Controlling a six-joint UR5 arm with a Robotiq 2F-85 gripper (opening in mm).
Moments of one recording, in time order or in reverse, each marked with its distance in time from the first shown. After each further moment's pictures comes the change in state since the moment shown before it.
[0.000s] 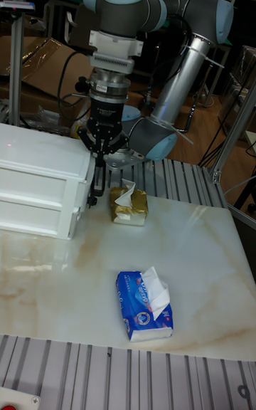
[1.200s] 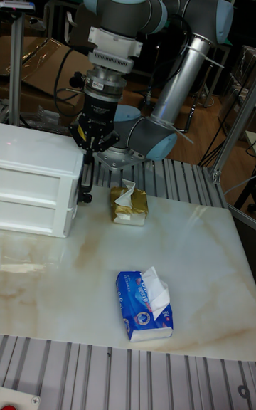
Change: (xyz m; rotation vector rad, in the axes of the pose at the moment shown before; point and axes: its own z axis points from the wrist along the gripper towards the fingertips) arm -0.002 -0.024 -0.004 0.085 -0.008 -0.030
